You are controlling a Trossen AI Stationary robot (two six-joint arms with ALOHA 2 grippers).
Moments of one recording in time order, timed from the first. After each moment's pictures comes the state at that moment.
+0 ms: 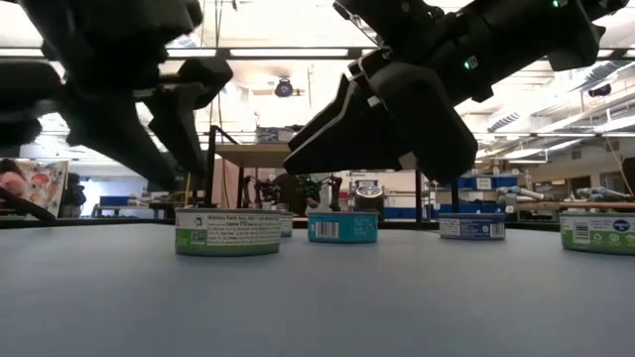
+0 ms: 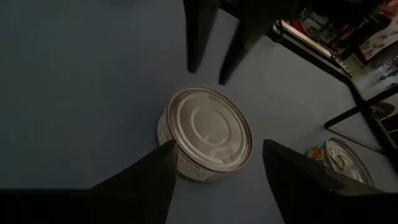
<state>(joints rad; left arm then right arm) -0.51 1.54 0.85 -0.33 -0.40 0.21 0.42 1.95 1.02 0.36 0.59 -0.19</state>
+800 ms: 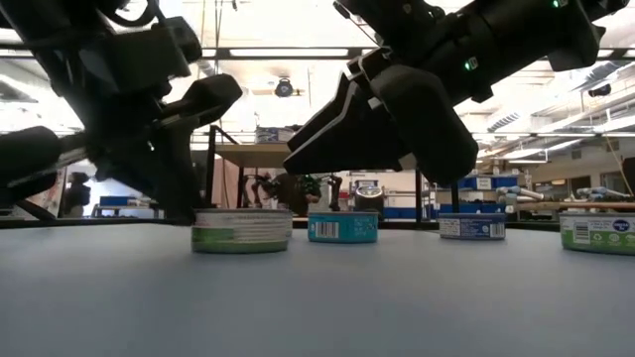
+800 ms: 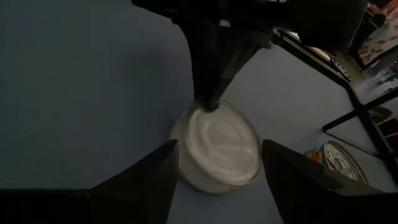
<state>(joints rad) -0.50 1.65 0.84 -0.28 -0.47 0.37 0.42 1.95 1.02 0.37 0.59 -0.22</state>
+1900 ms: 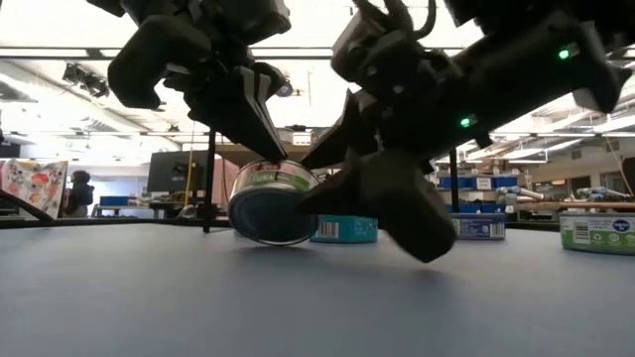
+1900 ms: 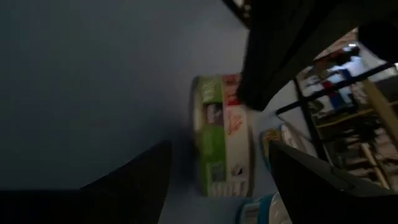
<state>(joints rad) -0.33 1.64 1.01 -0.25 -0.29 0.07 0.45 2.06 1.03 0.42 0.84 -0.36</state>
